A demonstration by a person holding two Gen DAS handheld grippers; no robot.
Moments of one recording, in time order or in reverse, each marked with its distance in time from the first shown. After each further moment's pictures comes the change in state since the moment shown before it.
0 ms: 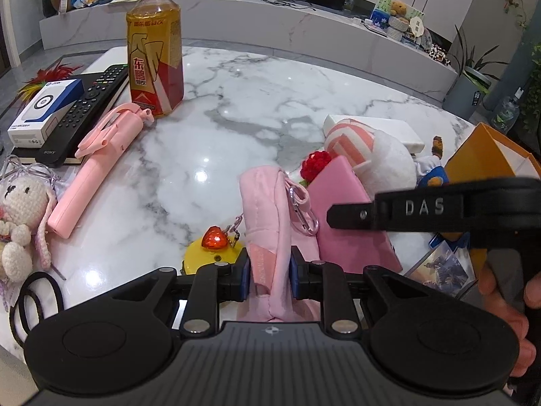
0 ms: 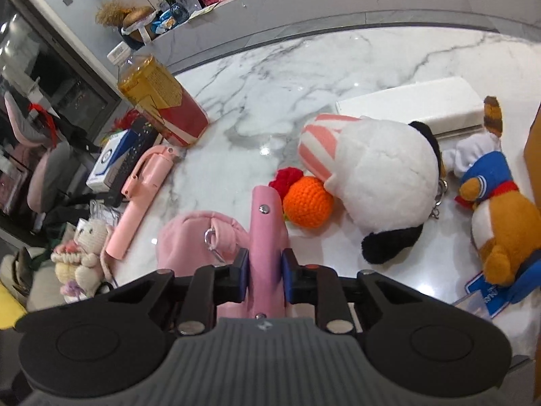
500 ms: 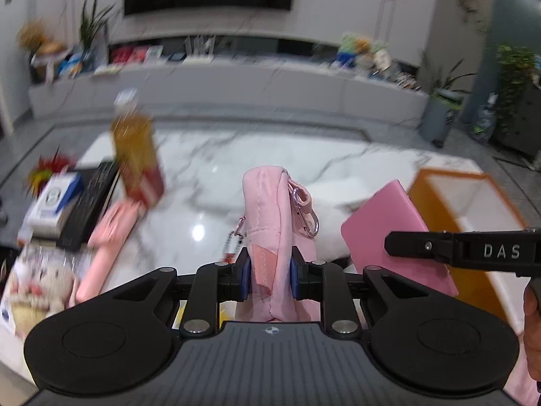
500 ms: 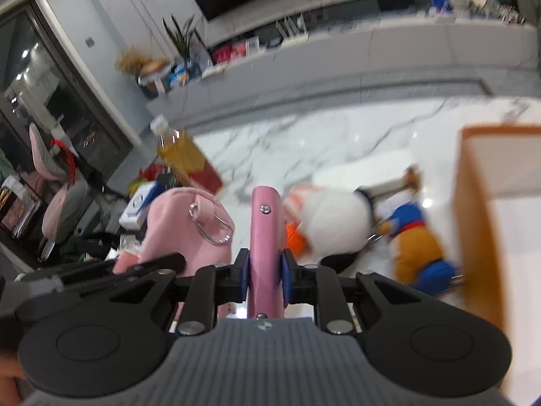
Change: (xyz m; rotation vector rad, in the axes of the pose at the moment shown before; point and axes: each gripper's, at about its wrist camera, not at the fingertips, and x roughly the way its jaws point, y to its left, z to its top) left arm -0.087 -0.057 0.028 0.144 -0.208 -0.015; right arm -0.139 -0.015 -0.021 -0.030 -0.240 0.021
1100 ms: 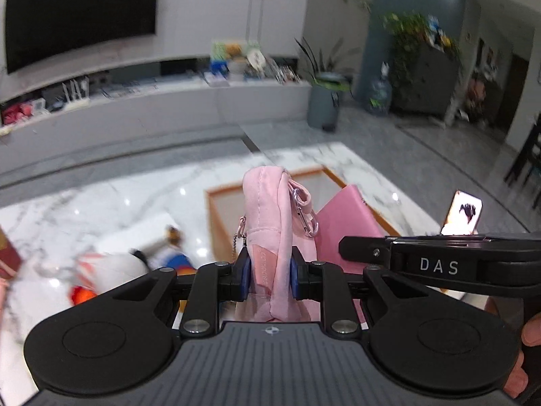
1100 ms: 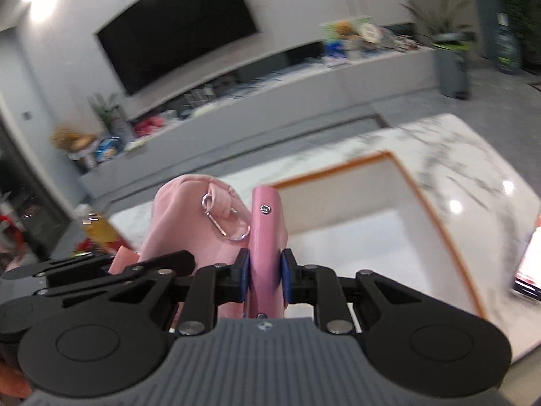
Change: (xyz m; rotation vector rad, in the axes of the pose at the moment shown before) left arm 0.018 -0.222 0.012 0.248 0.010 -0.278; right arm -0.154 -0.122 -0.022 0.159 -0.197 -0.265
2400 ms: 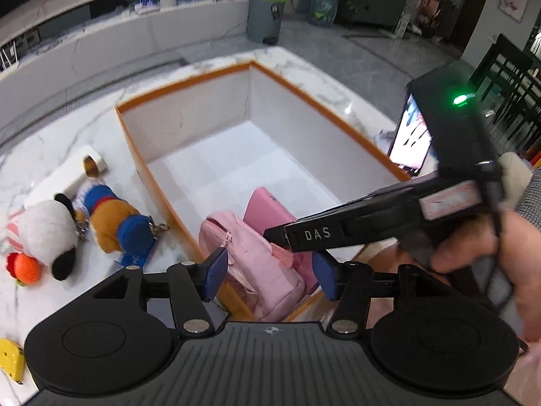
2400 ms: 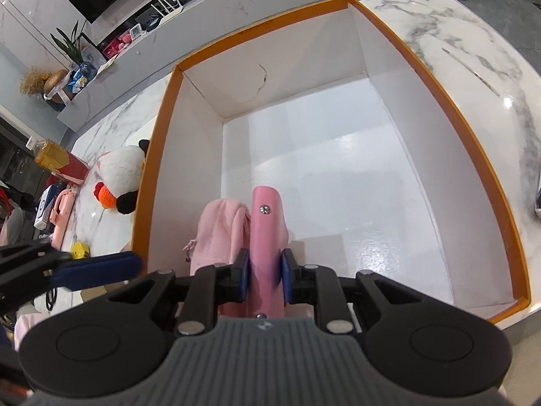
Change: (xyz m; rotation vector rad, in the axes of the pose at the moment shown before) left arm 0.023 -0.024 -0.037 0.135 0.264 -0.174; right arm 0.094 -0.063 -0.041 0.068 0.379 0.017
